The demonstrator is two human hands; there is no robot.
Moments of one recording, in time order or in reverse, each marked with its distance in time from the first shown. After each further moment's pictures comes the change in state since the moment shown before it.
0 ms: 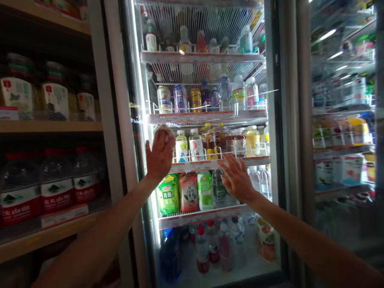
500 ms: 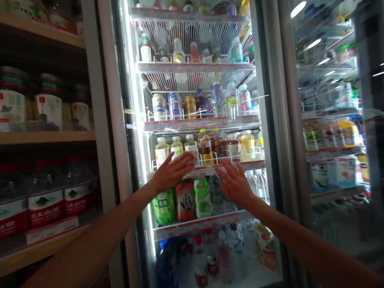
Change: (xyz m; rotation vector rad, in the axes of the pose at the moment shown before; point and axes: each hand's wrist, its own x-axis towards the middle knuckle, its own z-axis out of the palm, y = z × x) left_hand 0.019 0.005 0.008 -0.081 -0.240 0.334; right_hand -0.004 0.012 -0.006 0.046 0.005 -0.018
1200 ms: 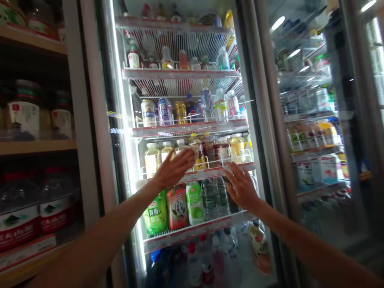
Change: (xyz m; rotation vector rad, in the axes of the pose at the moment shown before) left_hand 0.046 0.015 0.013 0.006 0.078 0.000; right_hand -0.025 0.038 -0.010 -0.112 -0.023 0.110
